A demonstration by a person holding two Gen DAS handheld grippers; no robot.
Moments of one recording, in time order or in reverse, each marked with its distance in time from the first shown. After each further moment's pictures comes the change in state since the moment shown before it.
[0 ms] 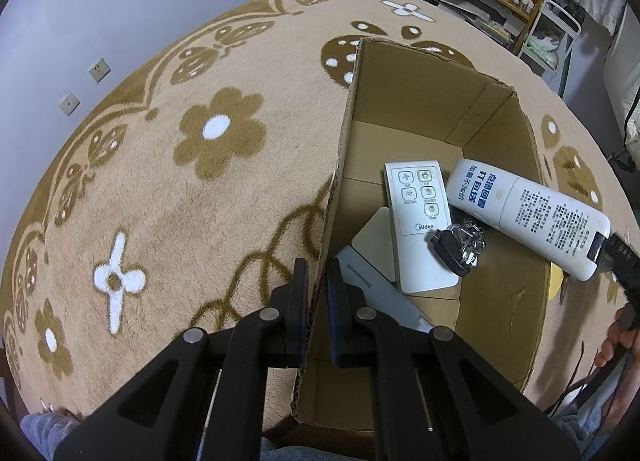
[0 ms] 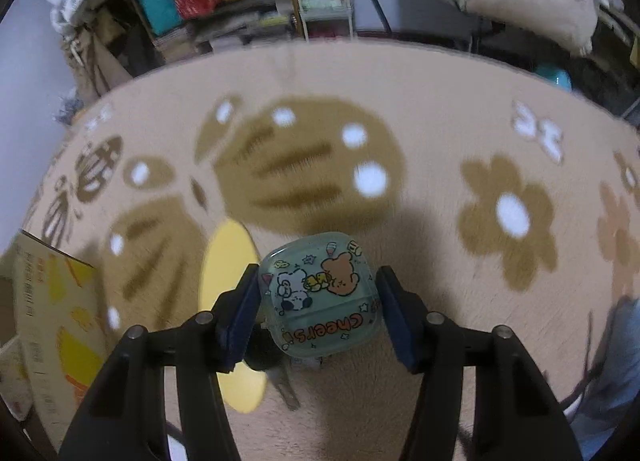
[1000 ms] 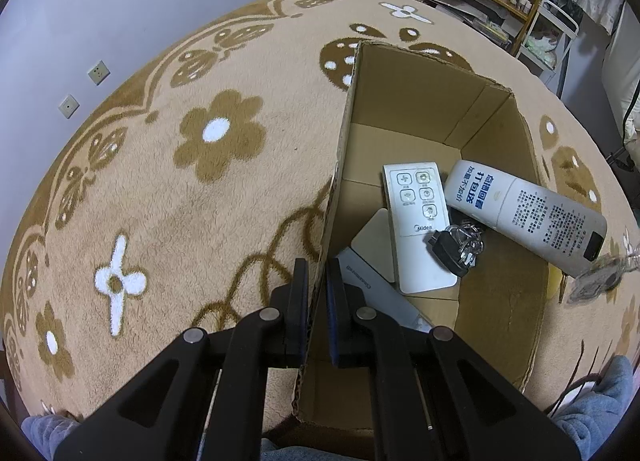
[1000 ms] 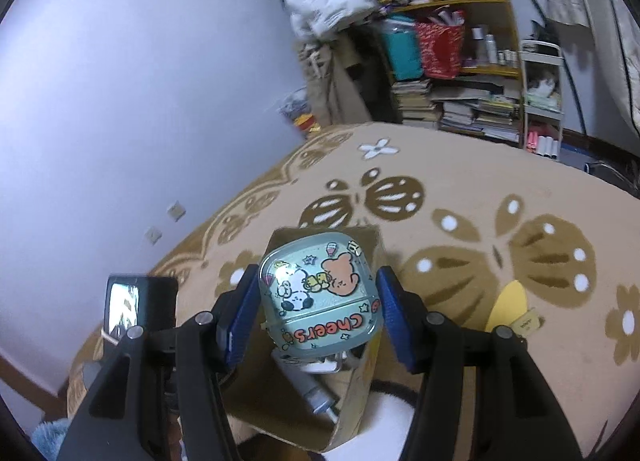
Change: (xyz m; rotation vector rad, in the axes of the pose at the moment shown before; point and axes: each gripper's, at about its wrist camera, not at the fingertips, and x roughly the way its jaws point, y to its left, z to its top) left arm -0.002 -0.001 0.001 0.005 -0.005 0.001; right arm -0.151 0.153 -0.045 -0.397 -0.162 0.633
